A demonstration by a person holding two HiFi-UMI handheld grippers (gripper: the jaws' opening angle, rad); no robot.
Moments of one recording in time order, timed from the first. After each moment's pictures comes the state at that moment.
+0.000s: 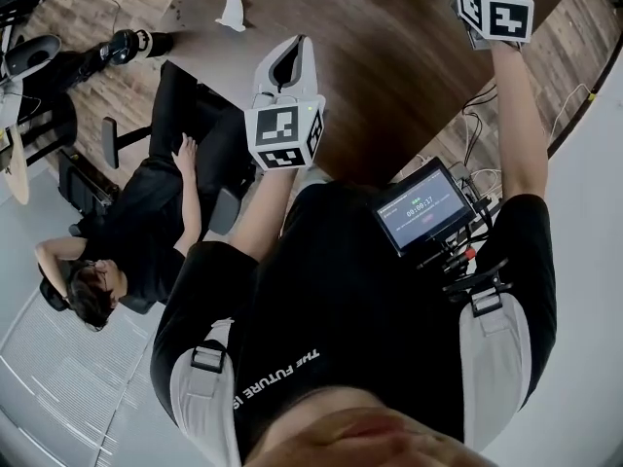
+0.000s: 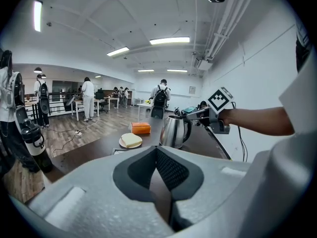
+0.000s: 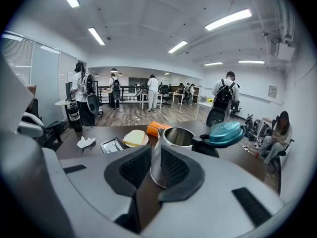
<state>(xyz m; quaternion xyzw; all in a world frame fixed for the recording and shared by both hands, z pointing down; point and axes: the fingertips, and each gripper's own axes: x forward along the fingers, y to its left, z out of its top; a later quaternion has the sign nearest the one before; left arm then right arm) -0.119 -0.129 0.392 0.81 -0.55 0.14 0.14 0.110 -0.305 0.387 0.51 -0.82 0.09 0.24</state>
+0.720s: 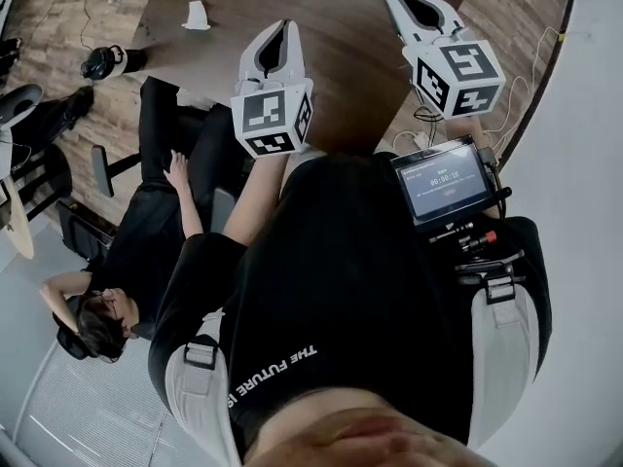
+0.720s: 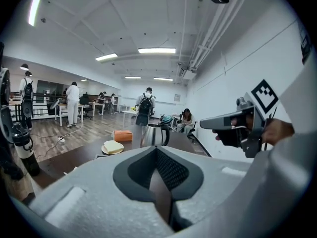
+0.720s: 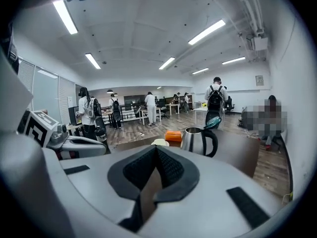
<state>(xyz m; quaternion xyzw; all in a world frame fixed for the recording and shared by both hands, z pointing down) -0.078 -0.069 0.355 0.86 -0.48 0.10 0.11 0.065 -0.081 0.322 0.53 -0.83 0.12 0.12</state>
